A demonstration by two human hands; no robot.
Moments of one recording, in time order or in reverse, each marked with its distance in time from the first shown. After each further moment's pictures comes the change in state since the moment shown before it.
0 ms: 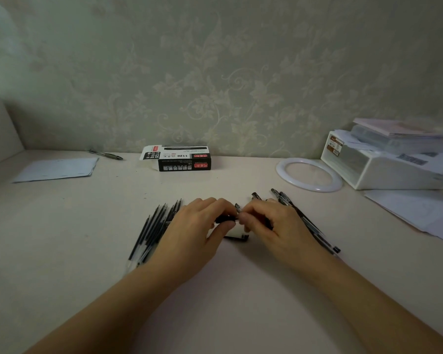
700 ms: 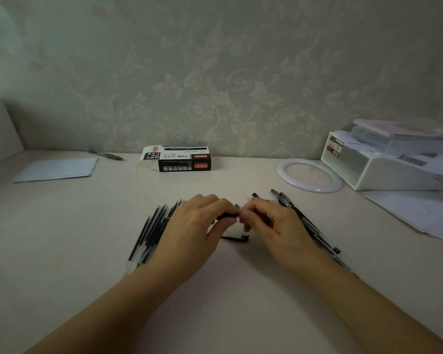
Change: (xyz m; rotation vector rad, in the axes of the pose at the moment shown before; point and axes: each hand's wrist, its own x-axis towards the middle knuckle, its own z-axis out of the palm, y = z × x) left_hand 0.004 0.003 -0.004 0.026 0.069 0.013; right_hand 0.000 -0.004 0.002 0.099 0.038 0.052
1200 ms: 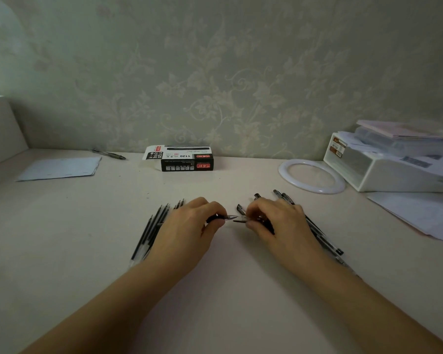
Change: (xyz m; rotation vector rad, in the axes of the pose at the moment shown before) left_hand -0.004 -0.010 -0.003 0.043 -0.096 -0.199; right_hand -0.003 0.003 -0.001 -0.426 -0.009 0.012
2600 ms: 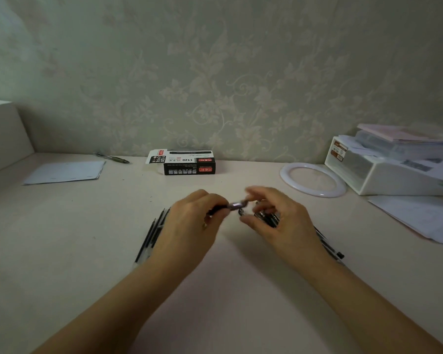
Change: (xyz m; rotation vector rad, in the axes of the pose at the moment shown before) left_hand 0.006 0.012 -0.011 -0.061 0.194 0.044; right_hand 0.008 -0.008 -0.007 0.400 0.136 0.035
